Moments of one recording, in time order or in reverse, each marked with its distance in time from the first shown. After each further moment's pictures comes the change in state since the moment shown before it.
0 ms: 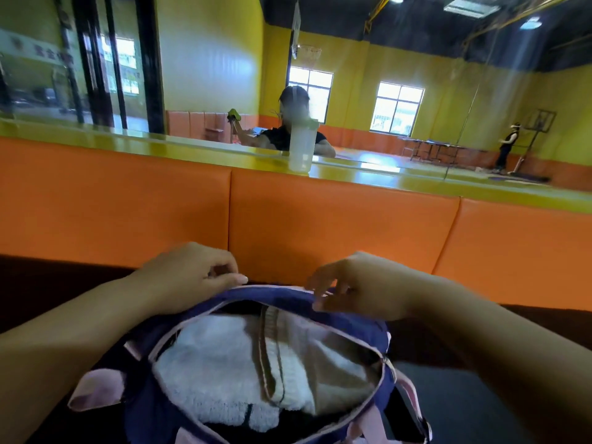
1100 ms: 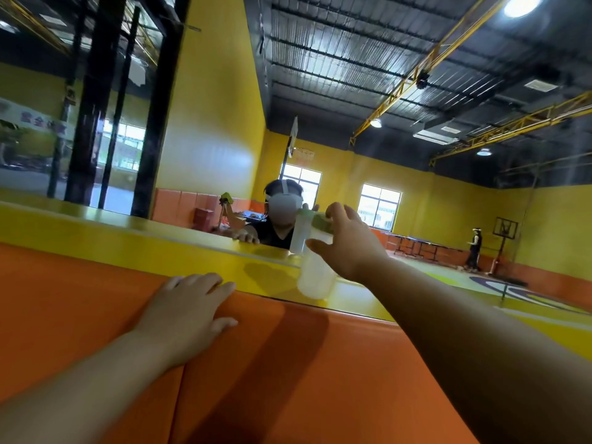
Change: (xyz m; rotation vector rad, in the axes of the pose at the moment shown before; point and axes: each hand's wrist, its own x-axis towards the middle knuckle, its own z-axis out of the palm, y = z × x) left_hand 0.282 -0.145 0.010 0.546 0.464 0.002; right_hand 0.307 0.168 -0.117 -0.151 0.728 0.320
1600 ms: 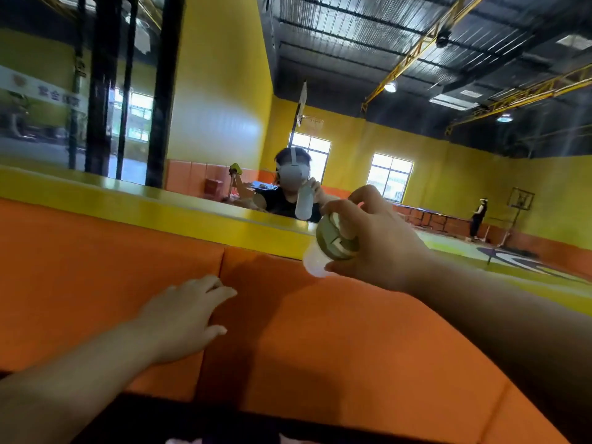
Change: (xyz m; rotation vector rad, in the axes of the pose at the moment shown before) left_hand -0.087 0.021 -0.057 -0.227 -0.310 -0.010; right_hand -0.109 -0.024 -0.078 -0.077 -0.037 -0.318
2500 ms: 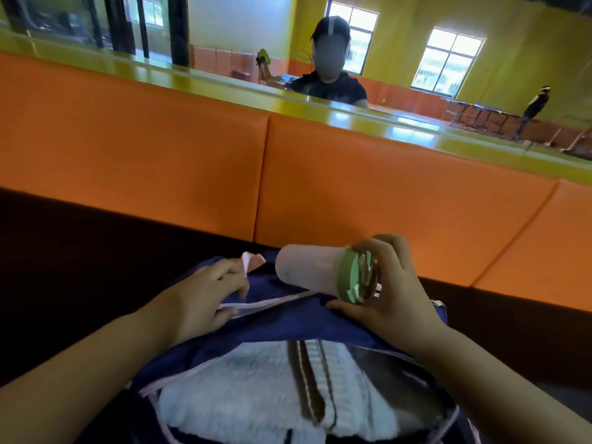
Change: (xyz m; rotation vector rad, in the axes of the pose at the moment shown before) left_hand -0.200 0.031 0.051 -0.401 -0.136 0.148; right_hand -0.224 -0.103 0.067 0.557 -0.021 0.125
